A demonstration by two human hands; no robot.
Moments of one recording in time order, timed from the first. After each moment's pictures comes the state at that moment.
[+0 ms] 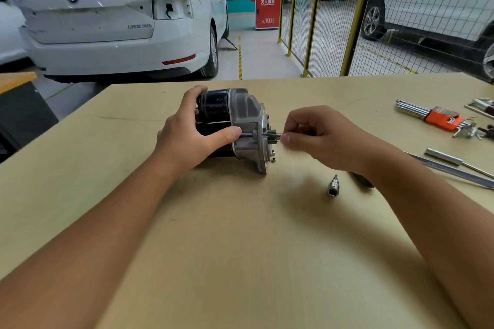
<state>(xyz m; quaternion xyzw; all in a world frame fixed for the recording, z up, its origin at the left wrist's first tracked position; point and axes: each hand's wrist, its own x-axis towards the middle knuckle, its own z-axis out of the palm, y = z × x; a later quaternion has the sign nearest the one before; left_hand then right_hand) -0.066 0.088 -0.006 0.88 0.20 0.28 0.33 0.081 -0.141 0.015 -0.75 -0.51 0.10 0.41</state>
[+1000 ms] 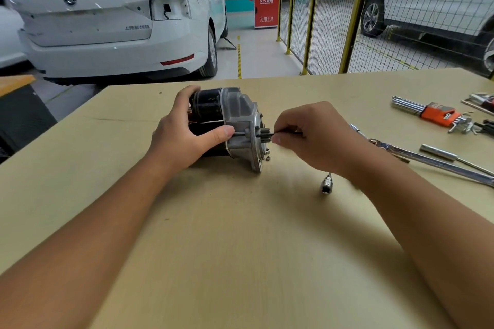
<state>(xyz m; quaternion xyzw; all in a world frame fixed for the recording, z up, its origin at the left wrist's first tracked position) -0.064 0.092 -0.012 0.87 0.19 0.30 0.33 0.073 -0.138 0.014 -0.79 -0.52 -0.09 0.29</state>
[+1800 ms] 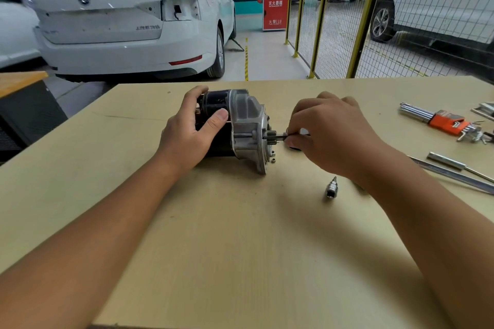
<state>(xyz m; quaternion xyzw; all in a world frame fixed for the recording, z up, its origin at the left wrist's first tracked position) -0.059 0.099 -0.020 0.85 0.17 0.34 0.35 0.064 -0.144 0.029 -0.83 -0.51 -0.20 0.14</state>
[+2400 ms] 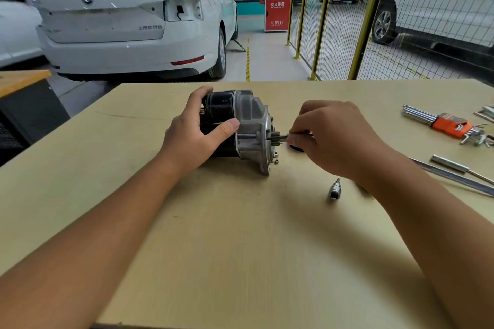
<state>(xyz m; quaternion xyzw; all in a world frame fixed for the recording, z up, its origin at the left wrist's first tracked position) -0.062 0.096 -0.017 0.87 0.18 0.33 0.33 0.063 -0.143 0.030 -0.83 -0.51 -0.17 0.16</state>
